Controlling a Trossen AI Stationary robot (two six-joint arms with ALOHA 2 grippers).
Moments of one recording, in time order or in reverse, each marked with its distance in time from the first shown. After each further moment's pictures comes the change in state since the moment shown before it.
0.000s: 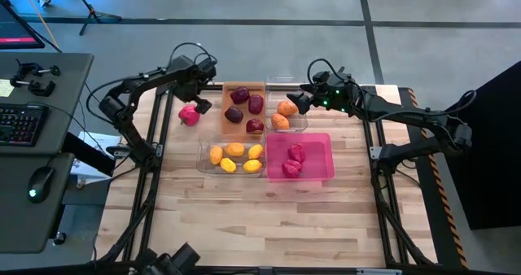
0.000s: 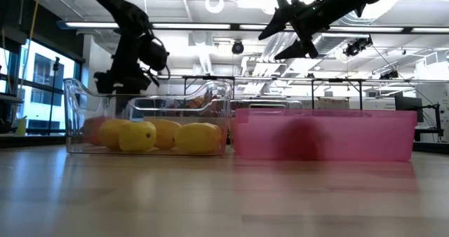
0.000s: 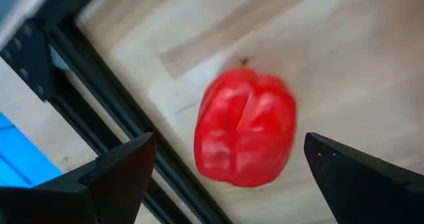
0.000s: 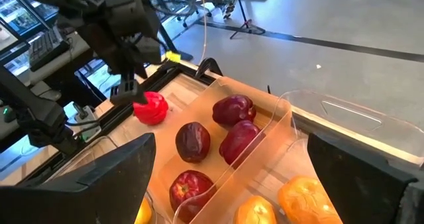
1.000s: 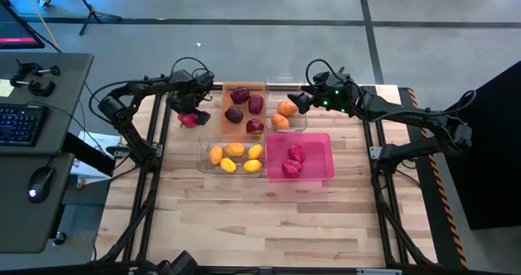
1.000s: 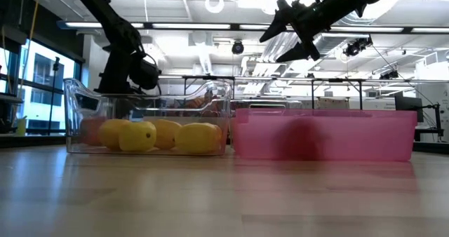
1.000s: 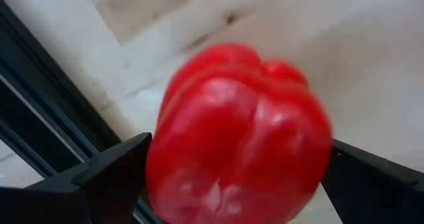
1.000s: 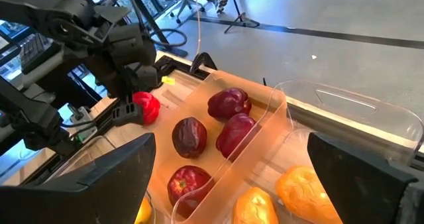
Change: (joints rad) left arm 0.003 -0.008 -0.245 0.175 0.067 -0.080; right arm 0.000 0.000 0.000 -0.030 0.014 0.043
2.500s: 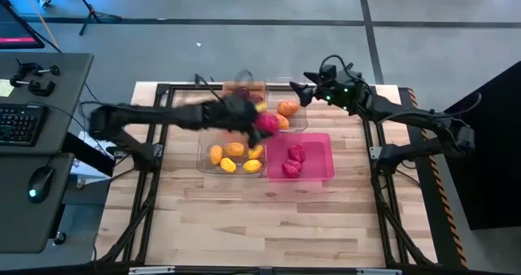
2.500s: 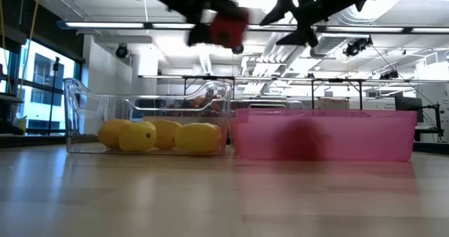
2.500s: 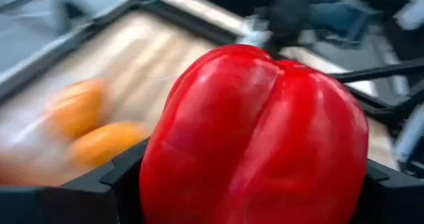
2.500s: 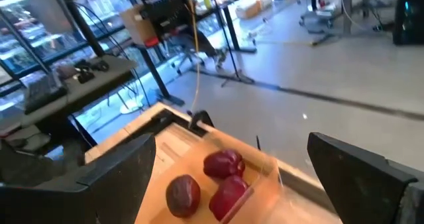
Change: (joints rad) left arm -0.690 -0.208 0.131 0.901 0.195 -0.113; right arm 0.000 -0.031 0.000 0.163 0.098 -0.113
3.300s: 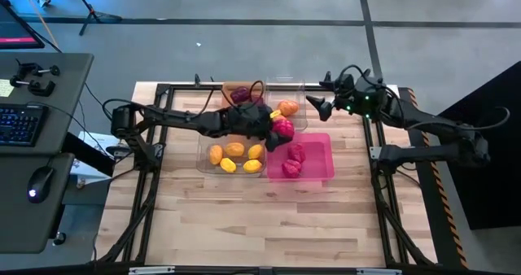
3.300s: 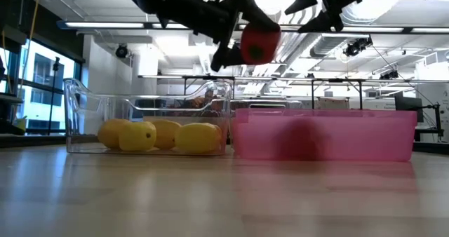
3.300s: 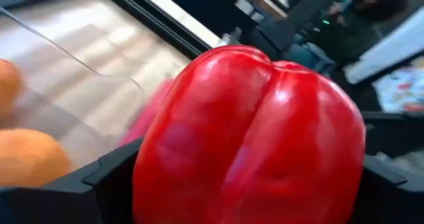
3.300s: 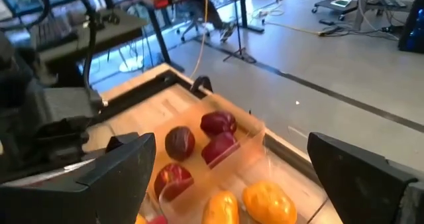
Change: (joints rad) left arm -0.038 0.245 -0.002 0.379 0.056 -0.249; right arm 0.062 -0.247 0.000 -0.339 -0.005 -0.127
